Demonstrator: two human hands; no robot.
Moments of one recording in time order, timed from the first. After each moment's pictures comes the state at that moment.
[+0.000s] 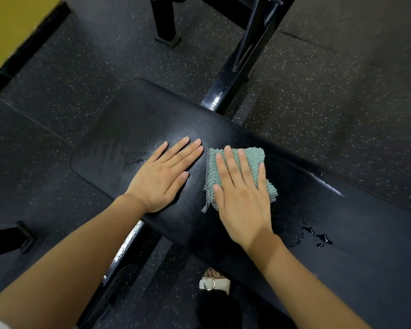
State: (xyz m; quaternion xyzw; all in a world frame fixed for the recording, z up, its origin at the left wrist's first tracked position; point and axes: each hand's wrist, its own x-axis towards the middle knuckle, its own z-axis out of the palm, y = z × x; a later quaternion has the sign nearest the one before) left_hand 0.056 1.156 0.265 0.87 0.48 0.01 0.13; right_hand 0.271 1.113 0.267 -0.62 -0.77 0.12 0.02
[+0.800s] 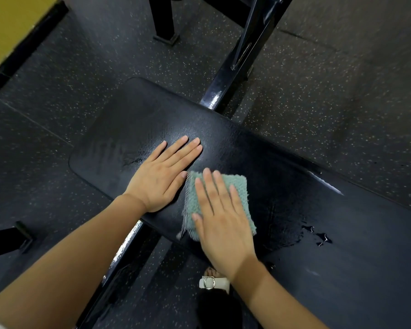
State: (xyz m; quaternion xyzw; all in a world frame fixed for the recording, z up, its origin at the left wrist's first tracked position) left_hand 0.056 1.156 0.263 0.87 0.48 0.01 0.12; right_hand 0.244 1.071 0.270 -0.57 -0.82 0.12 0.02
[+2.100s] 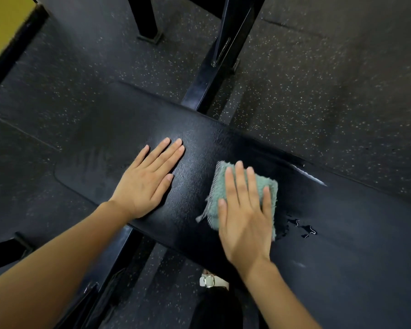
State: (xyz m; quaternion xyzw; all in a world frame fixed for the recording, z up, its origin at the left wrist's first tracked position) left_hand 0.062 1.151 0.271 0.86 0.49 -0.01 0.11; right_hand 0.289 1.069 0.266 -0.70 -0.70 0.14 0.06
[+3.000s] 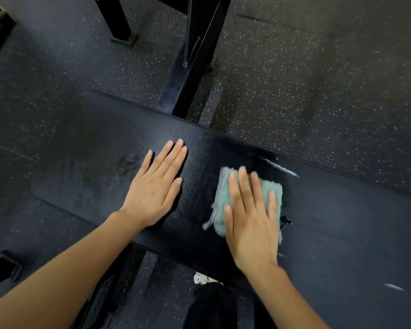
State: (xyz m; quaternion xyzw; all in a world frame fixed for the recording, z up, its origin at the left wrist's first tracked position) left_hand 0.121 1.149 0.269 0.87 0.49 -0.01 0.11; right_hand 0.331 1.053 0.269 -0.72 -0.67 0.15 0.06
